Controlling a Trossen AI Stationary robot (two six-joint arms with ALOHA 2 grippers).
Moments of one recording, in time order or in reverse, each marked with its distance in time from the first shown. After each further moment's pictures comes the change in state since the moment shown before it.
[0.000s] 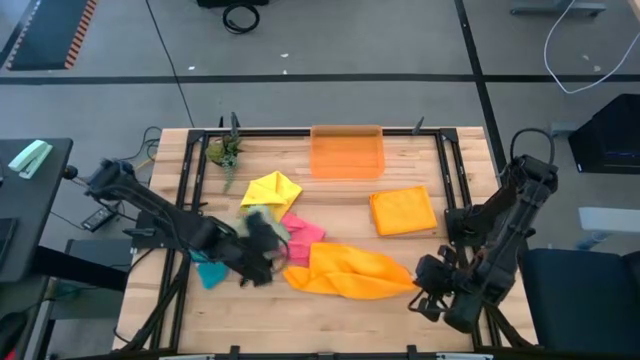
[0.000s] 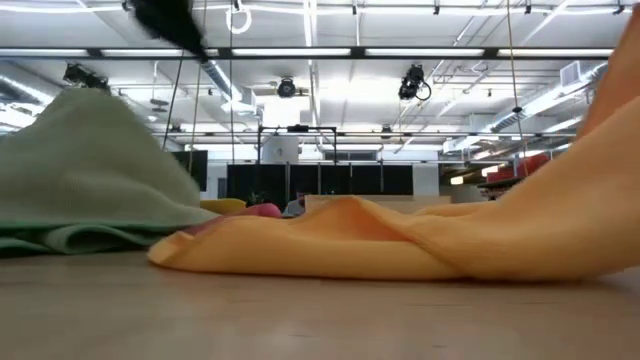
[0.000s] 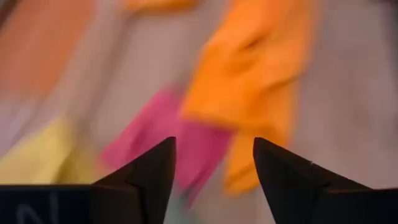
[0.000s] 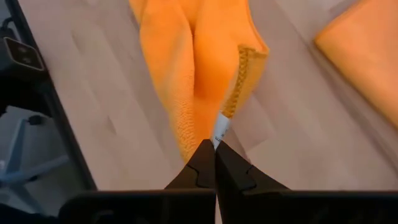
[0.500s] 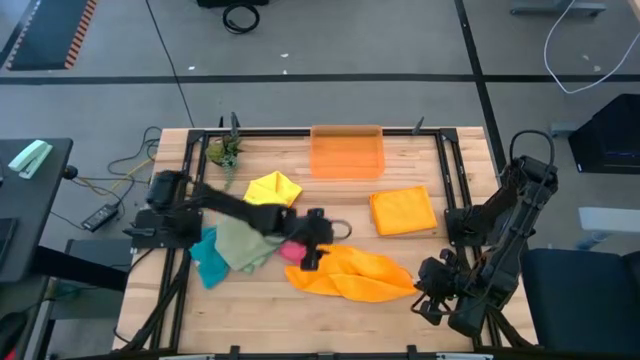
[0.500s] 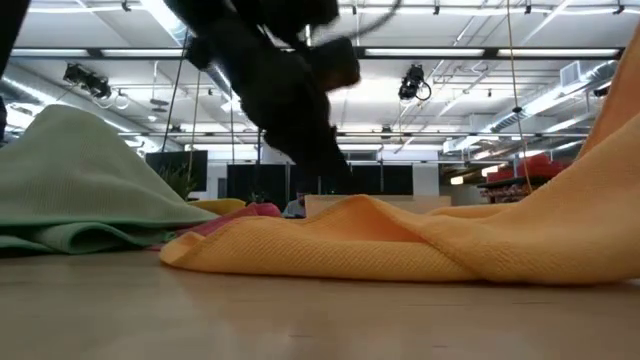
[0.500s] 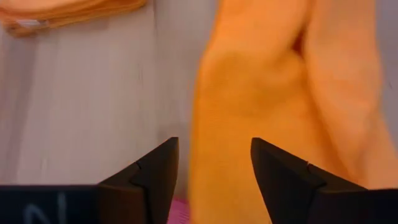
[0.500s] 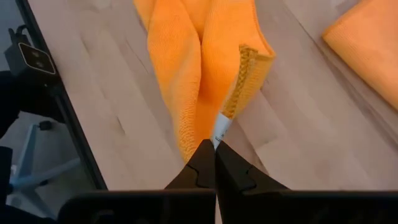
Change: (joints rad) left arm 0.395 0.469 0.048 0.473 0.502 0.438; right arm 0.023 0.008 0.000 0.019 0.023 0.028
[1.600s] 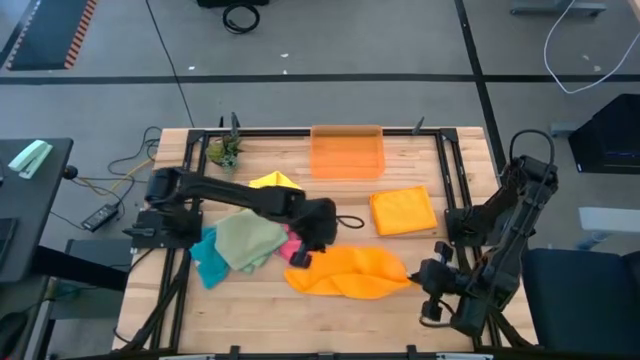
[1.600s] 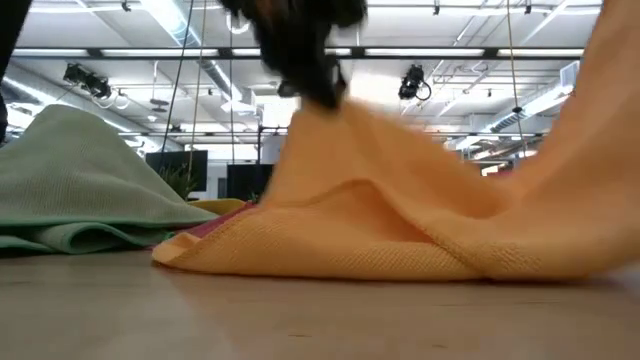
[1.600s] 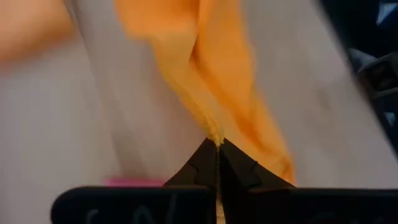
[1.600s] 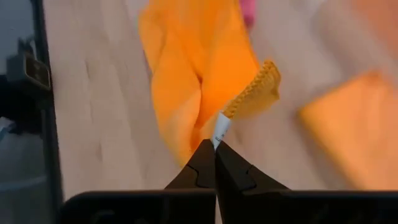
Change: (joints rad) left arm 0.016 -0.078 0.336 -0.548 0.205 0.188; right arm 0.015 -0.015 0.000 -0.031 0.239 -0.224
